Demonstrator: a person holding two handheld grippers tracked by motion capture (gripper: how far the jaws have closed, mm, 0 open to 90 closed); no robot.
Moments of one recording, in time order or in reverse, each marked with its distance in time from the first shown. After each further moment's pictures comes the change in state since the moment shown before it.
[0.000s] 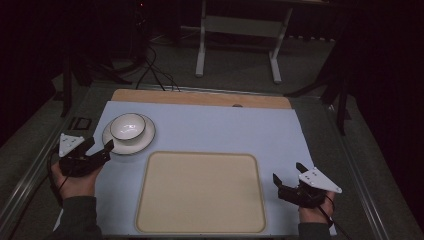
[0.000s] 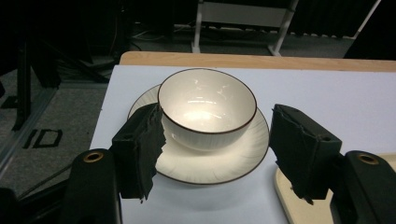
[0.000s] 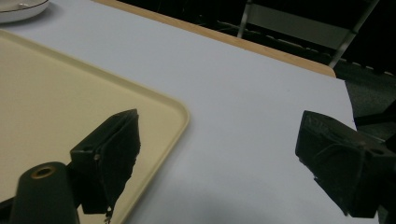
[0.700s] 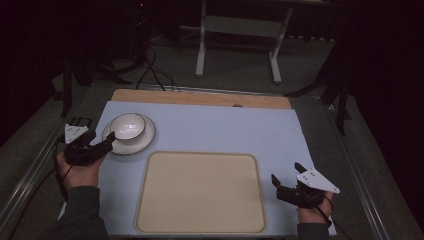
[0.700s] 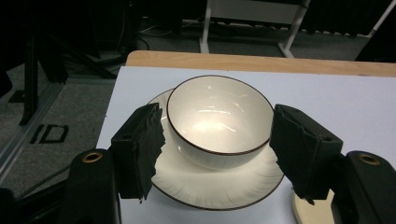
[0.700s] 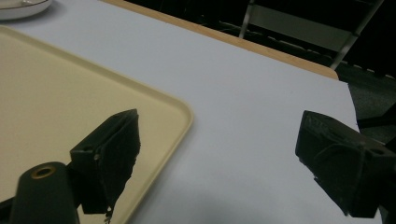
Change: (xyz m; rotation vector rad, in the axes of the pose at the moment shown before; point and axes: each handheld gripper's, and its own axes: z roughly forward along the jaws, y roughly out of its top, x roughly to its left) left arm 0.007 0.011 0.027 0.028 0.034 -0.025; right arm 0.004 0.000 0.002 0.001 0.005 -0.020
